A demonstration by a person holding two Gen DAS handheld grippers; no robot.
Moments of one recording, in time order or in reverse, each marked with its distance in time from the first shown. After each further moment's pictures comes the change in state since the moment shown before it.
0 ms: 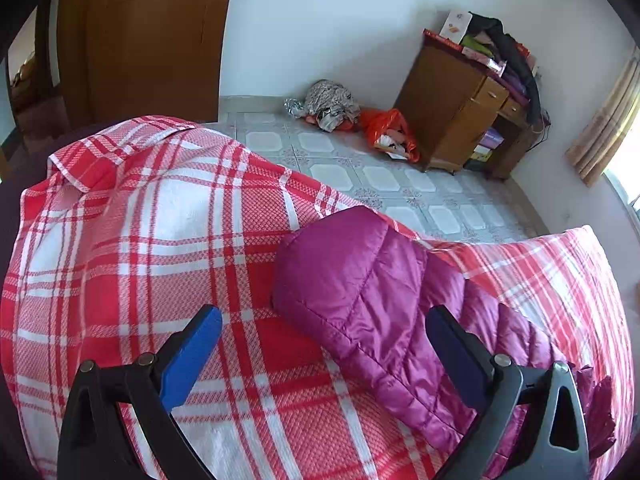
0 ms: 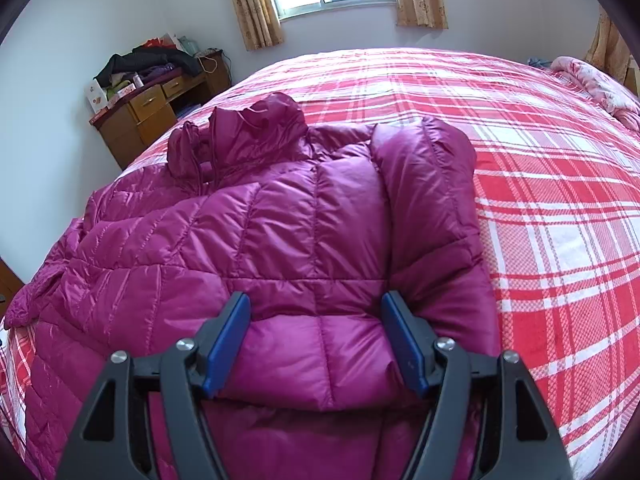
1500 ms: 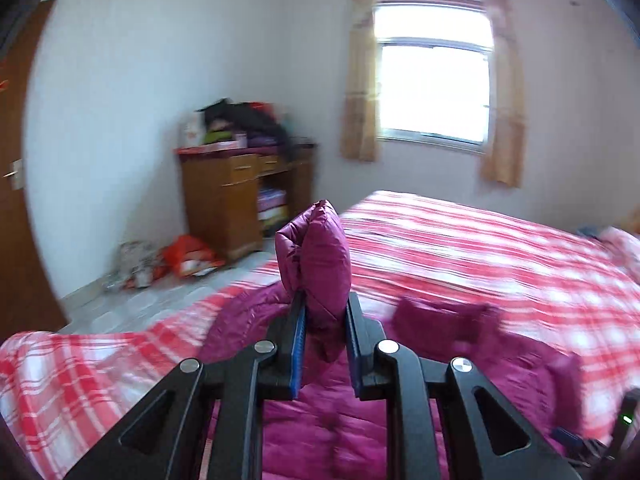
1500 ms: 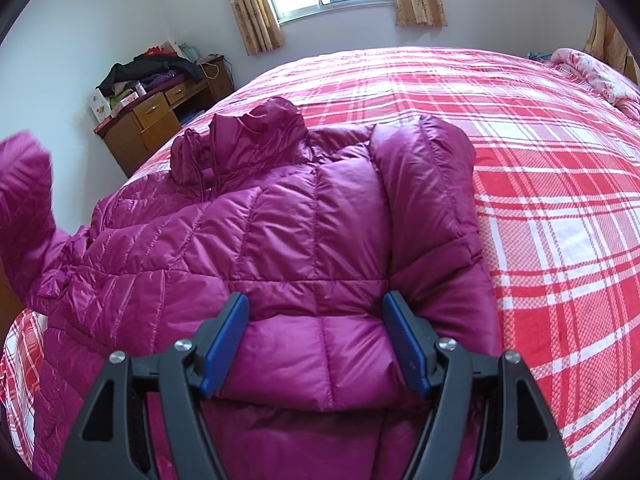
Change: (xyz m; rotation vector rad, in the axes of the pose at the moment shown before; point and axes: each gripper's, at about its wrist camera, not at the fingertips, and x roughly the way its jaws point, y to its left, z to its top) left arm -0.187 -0.220 -0.168 0.696 -0.409 -0.559; right arm -0.002 -0.006 -0.001 0.031 -0.014 0.038
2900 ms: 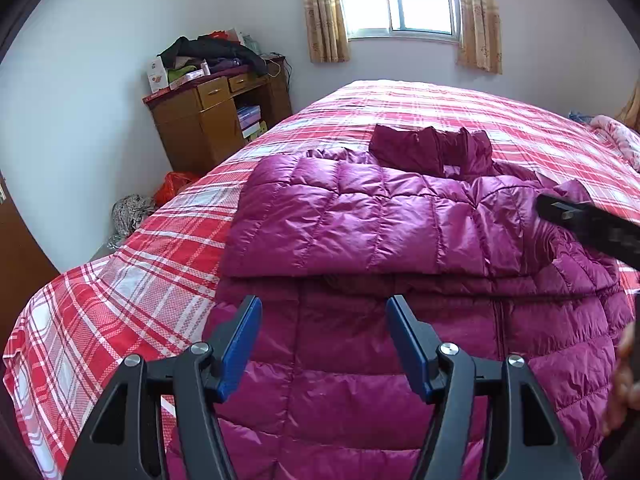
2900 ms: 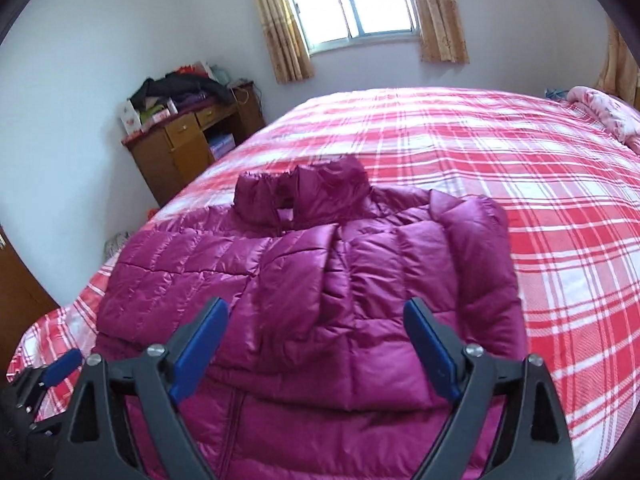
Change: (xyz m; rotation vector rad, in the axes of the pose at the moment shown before) left arm -0.023 -0.004 -0.107 0.155 0.339 0.045; right arm -0.036 0.072 0.017 -0.064 -0.090 0.027
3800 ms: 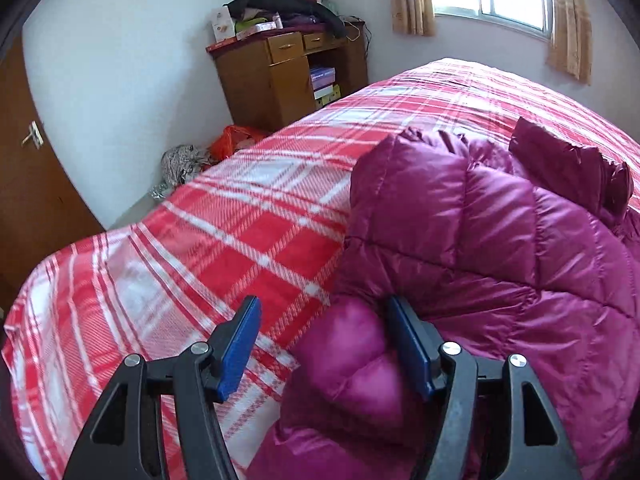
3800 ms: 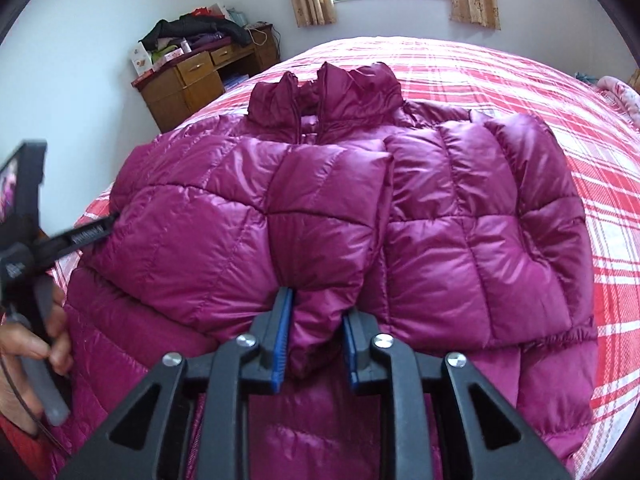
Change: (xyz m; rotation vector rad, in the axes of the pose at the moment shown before) left arm 0.126 0.064 0.035 -0.183 0.124 0.212; right arm 0.029 0.006 -0.051 -0.072 0.178 0.044
